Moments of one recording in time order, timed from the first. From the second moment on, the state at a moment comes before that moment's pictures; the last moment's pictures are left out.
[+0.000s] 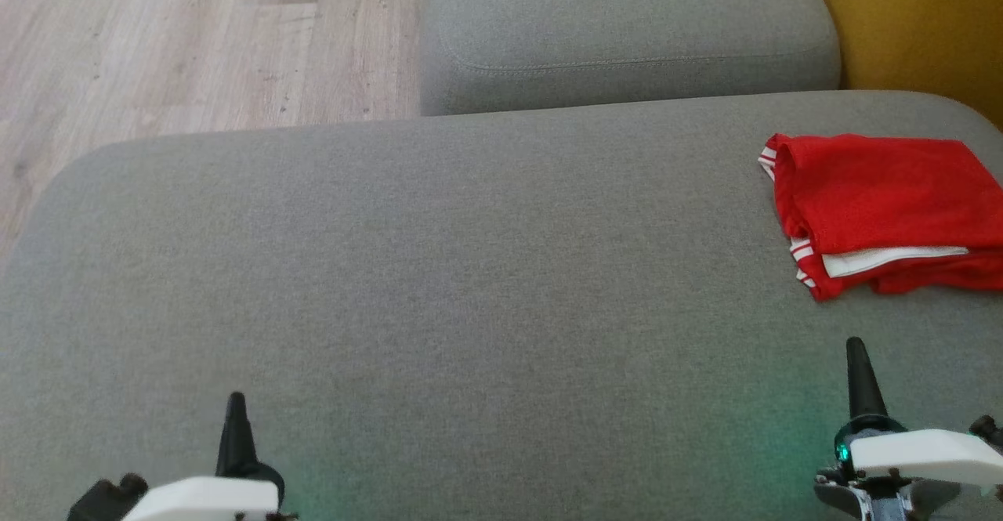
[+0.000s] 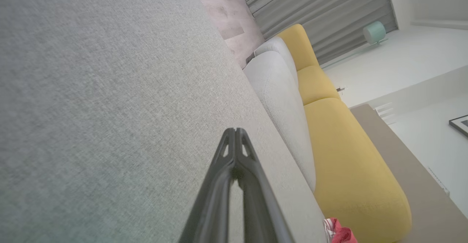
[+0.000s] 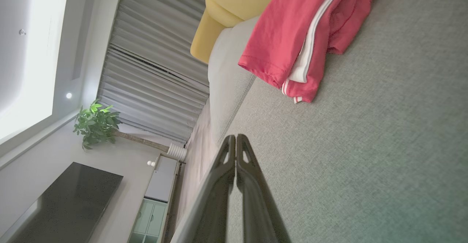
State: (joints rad) left arm 0.07 0.07 -0.08 0.25 -1.17 -0.06 -0.04; right arm 0.07 -0.07 -0.02 0.25 1.16 0.13 -0.03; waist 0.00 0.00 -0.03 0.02
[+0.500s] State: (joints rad) left arm 0.04 0.07 -0.04 0.26 -1.33 -0.08 0.00; right arm 0.03 -0.07 -0.05 0.26 1.32 0.13 0.00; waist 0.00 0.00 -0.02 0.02
